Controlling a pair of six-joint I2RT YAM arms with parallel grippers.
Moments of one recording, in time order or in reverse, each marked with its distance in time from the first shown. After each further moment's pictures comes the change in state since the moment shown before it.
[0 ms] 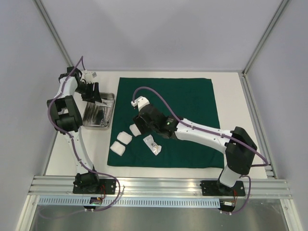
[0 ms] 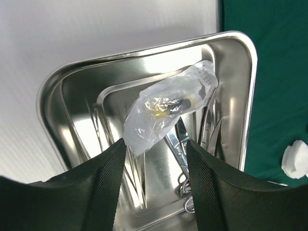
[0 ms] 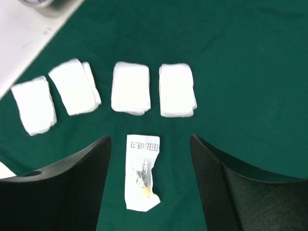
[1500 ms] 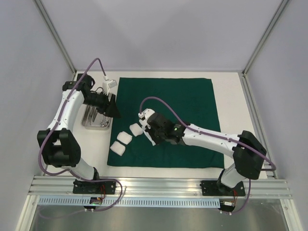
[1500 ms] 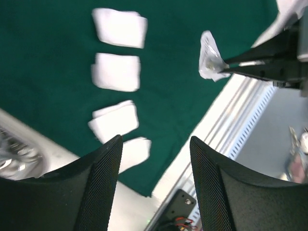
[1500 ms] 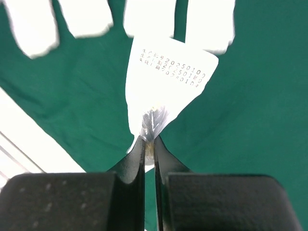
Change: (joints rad) left arm -0.213 -0.676 -0.476 -0.227 0.326 0.215; right arm -0.006 -0.070 -0.185 -0.125 -0.178 0.028
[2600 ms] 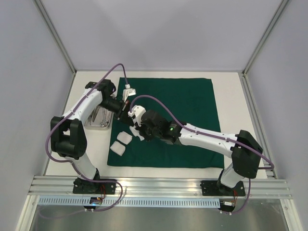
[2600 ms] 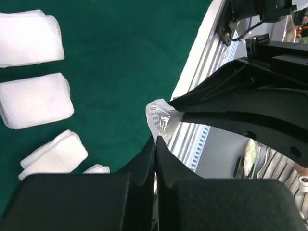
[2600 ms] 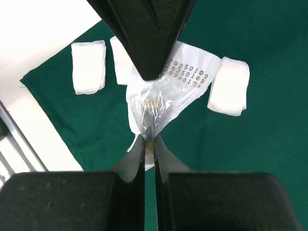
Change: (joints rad) left arm -0.229 0.125 -0.044 -0.040 0.151 0.046; right arm 0.048 0.008 0.090 0.159 -0.042 -0.110
